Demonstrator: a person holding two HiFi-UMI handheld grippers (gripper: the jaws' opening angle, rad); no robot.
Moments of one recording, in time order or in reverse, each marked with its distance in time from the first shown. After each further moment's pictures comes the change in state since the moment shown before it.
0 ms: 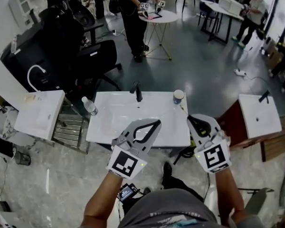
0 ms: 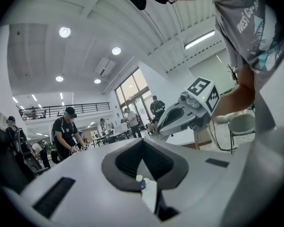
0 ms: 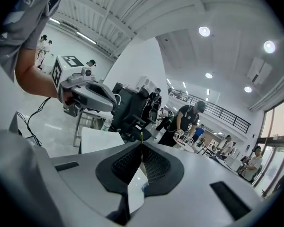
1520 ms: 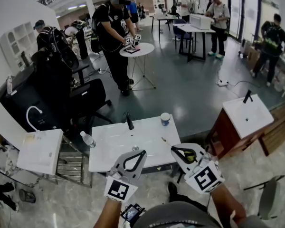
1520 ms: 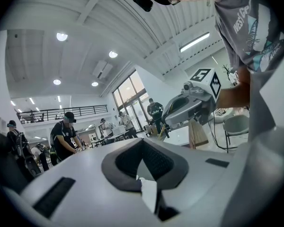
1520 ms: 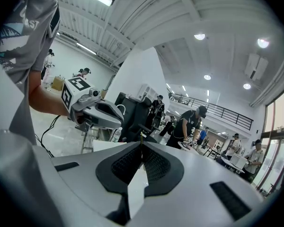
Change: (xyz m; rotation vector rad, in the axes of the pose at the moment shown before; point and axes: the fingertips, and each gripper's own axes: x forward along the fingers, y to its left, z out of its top) left arm -0.052 -0.030 0.018 -0.002 -0.036 -0.014; right arm -0.068 0.052 0.054 0.064 -0.087 0.021
